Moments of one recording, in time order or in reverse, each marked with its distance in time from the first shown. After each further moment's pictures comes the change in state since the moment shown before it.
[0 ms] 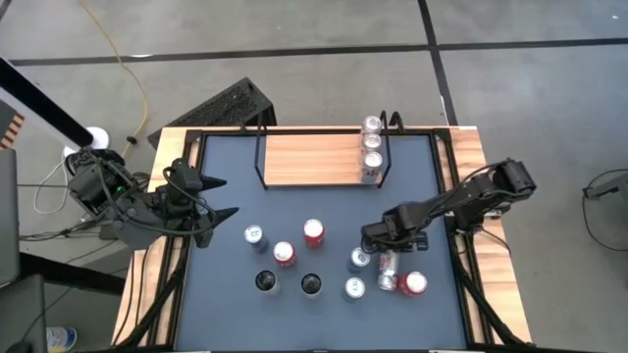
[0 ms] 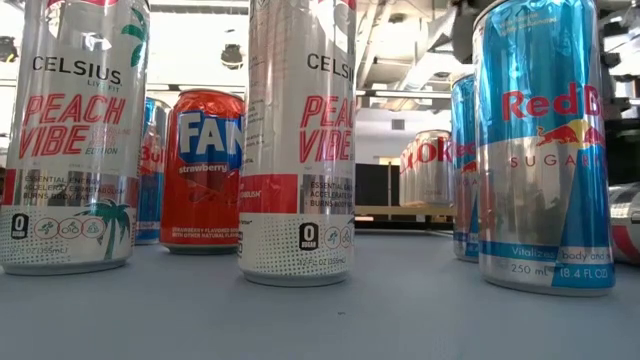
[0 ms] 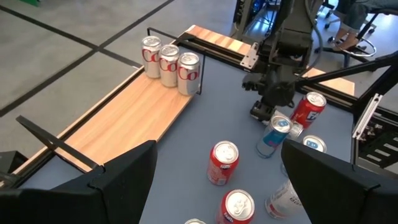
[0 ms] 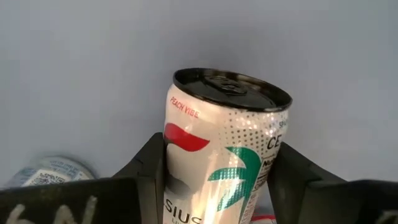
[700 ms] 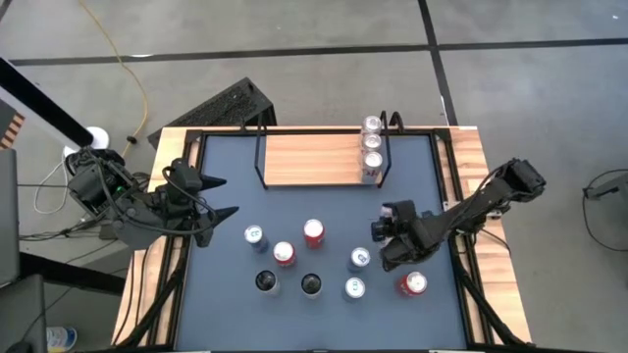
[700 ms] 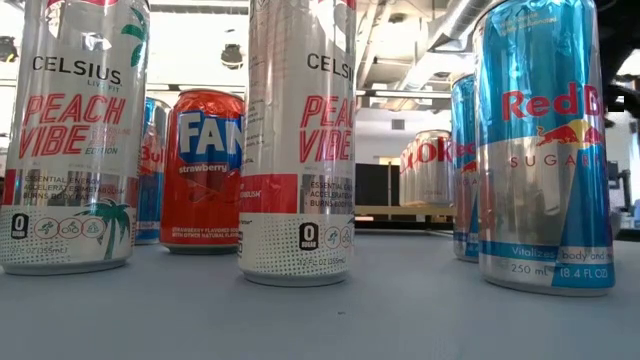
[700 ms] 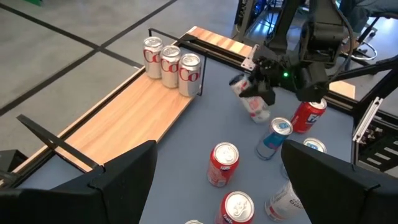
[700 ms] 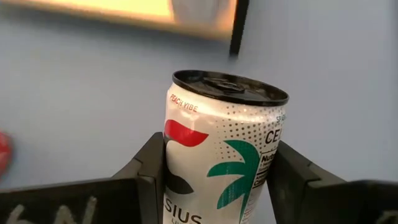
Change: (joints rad) left arm 0.000 0.000 0.000 0.000 -0.008 -0.011; right arm 0.223 -0.075 0.051 -0.264 0.776 -0.012
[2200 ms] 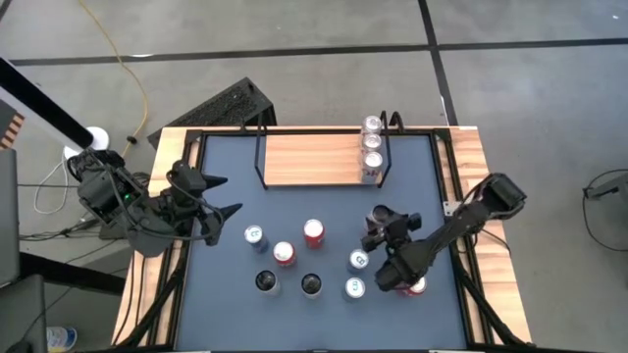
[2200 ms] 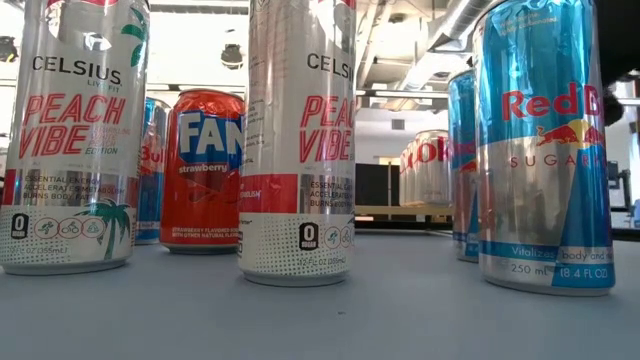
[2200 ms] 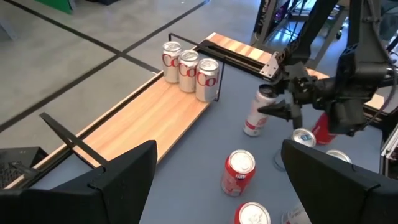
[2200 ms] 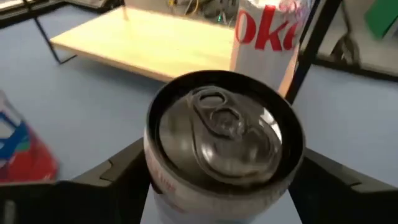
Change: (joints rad) left arm 0.009 0.000 -0.067 0.000 -0.076 -0.055; right arm 0.125 0.214 0.049 -0.015 0.353 0.058
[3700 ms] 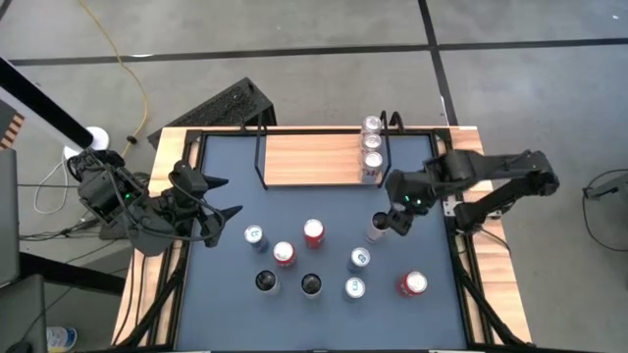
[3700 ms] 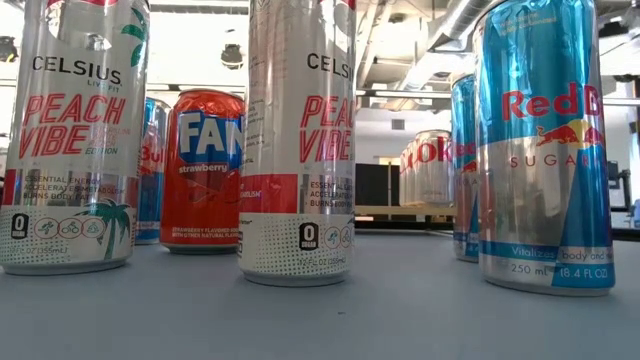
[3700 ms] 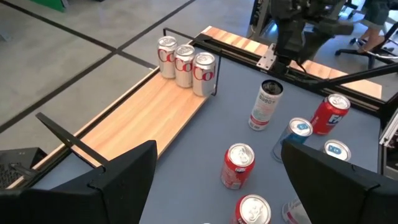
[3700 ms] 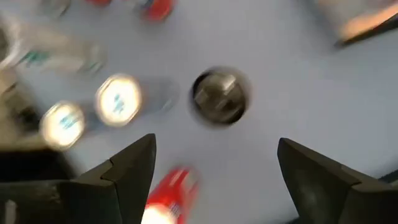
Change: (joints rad) left arm 0.001 0.000 0.000 0.000 0.034 0.031; right arm -0.457 -0.374 0.512 -0.272 -1.146 -1.122
